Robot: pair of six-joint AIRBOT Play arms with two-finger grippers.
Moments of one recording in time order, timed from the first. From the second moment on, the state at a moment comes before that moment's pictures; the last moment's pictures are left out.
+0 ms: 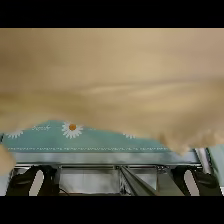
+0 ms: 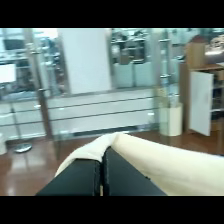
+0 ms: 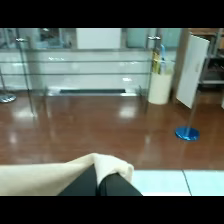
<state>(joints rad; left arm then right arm) 0.19 -0.46 1.77 1.27 -1.15 -1.42 -0.28 -0.49 1.78 -1.30 1.38 1.54</state>
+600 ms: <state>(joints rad) -0.04 -0.59 1.28 1.61 -1.29 -1.58 -0.28 -0.51 1.30 -1.18 1.39 1.53</state>
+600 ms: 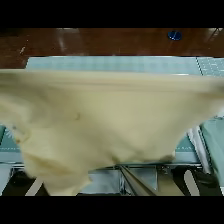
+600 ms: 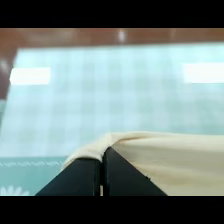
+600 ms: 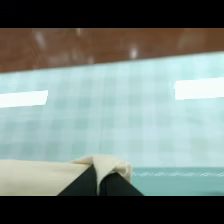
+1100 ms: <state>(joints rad) -0.04 -1.29 1.36 1.57 -0.99 -1.71 -0.28 -1.16 1.15 -0.95 1.00 1.31</state>
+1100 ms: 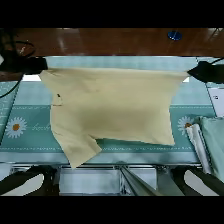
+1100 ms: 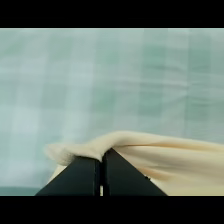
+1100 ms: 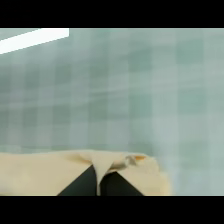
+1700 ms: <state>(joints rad) 0.00 -1.71 1.68 1.31 -1.11 -1.66 -0.29 -1.57 1.35 -0.87 1.09 1.26</state>
